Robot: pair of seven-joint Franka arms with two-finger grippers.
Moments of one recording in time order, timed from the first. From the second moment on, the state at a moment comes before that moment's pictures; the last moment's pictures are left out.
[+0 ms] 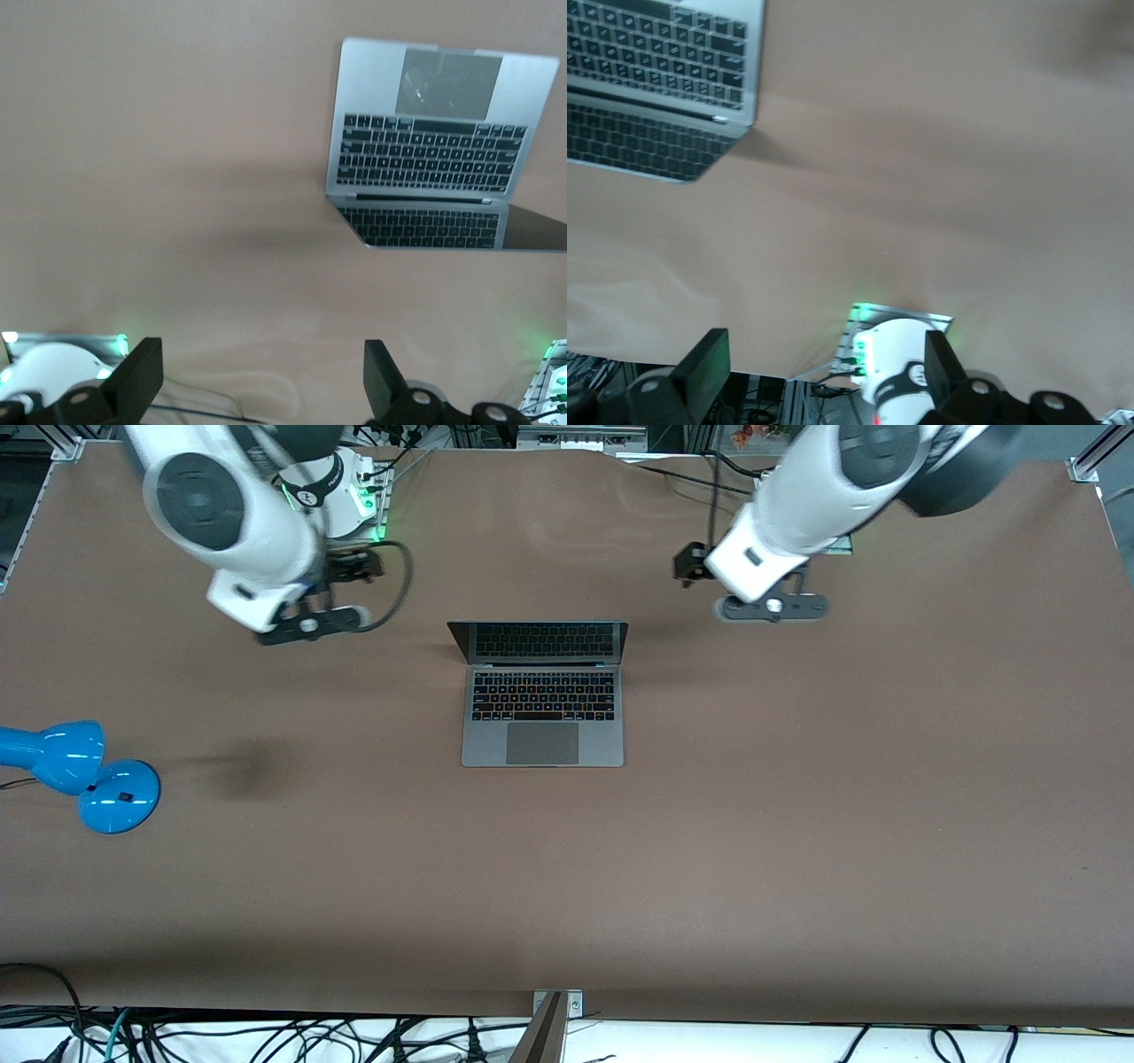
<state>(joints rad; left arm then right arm) -0.18 0.06 -0.39 -1.74 -0.24 1.58 -0.64 0.34 0.06 0.14 -1.75 0.07 1.39 0.26</state>
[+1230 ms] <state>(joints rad) -0.24 0.34 -0.56 -1.74 -0.24 1.81 -0.93 0.34 0.12 0.42 -2.05 0.08 1.84 0.57</state>
